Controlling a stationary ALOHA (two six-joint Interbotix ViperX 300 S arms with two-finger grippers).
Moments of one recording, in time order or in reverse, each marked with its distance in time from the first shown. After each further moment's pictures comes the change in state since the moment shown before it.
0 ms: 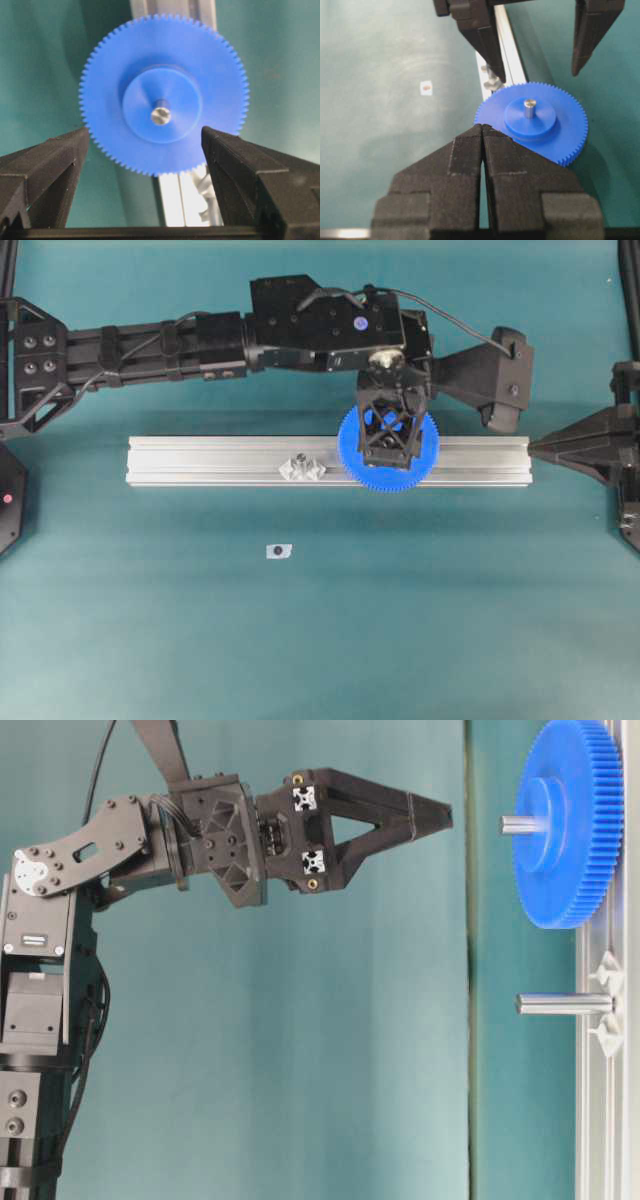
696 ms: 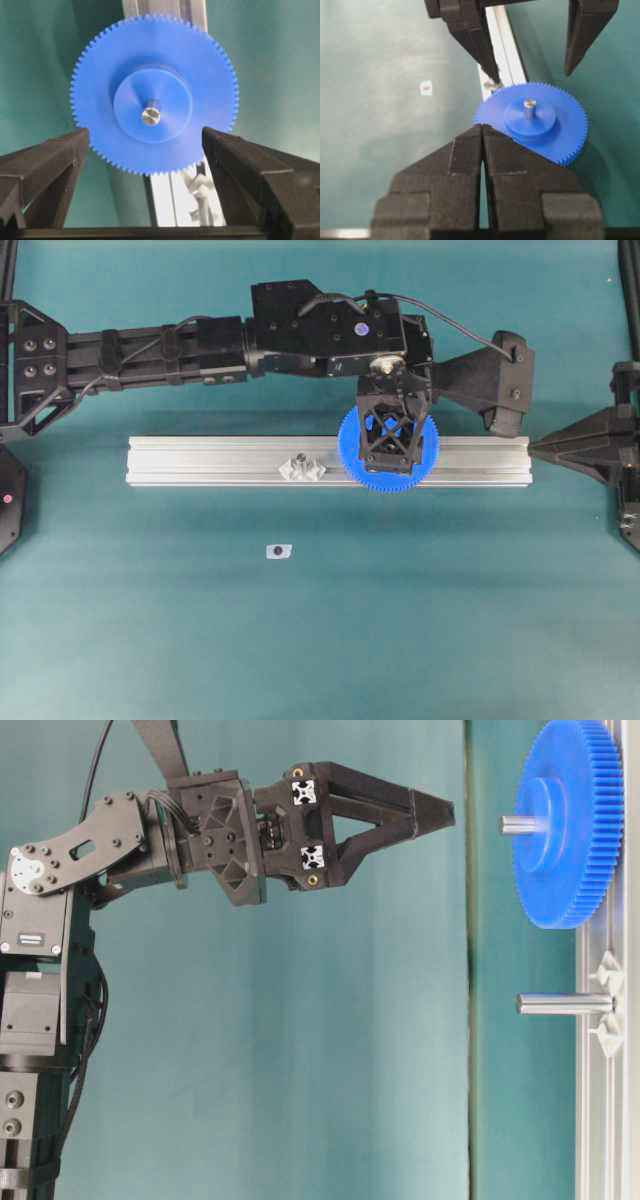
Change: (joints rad) left arm -0.005 0.000 -0.002 0.000 0.000 -0.023; right arm 0.000 0.000 0.000 0.000 0.000 0.002
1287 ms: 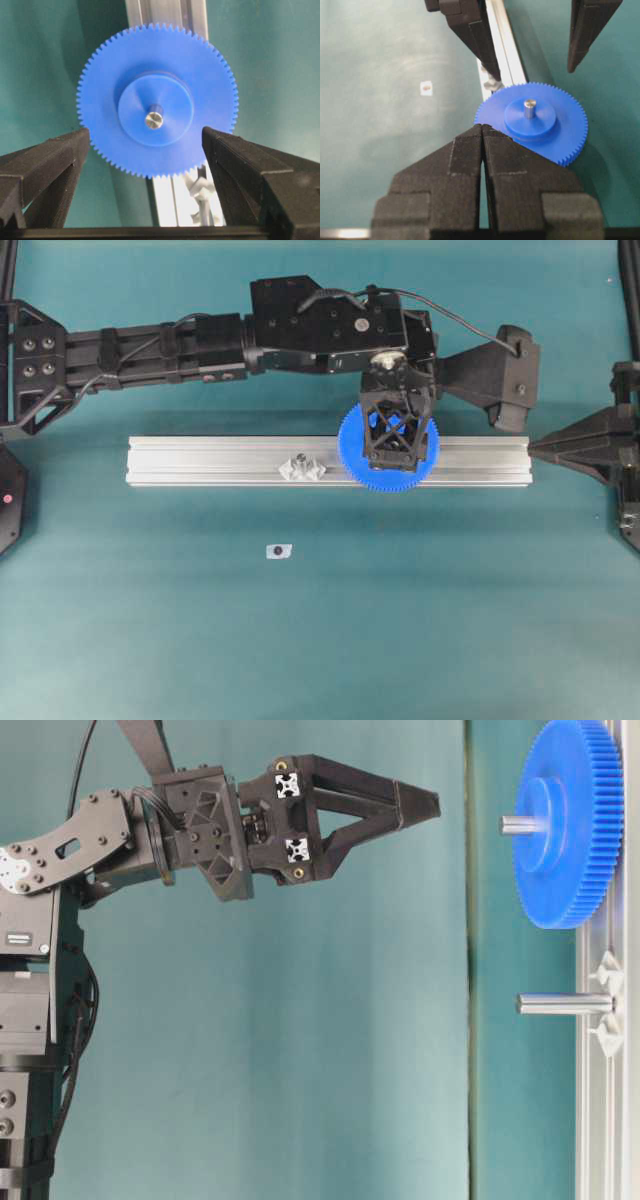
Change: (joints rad) left arm 0.000 0.000 -0.023 0.000 0.005 -0.003; right arm 0.002 0.000 -0.002 0.000 0.000 0.000
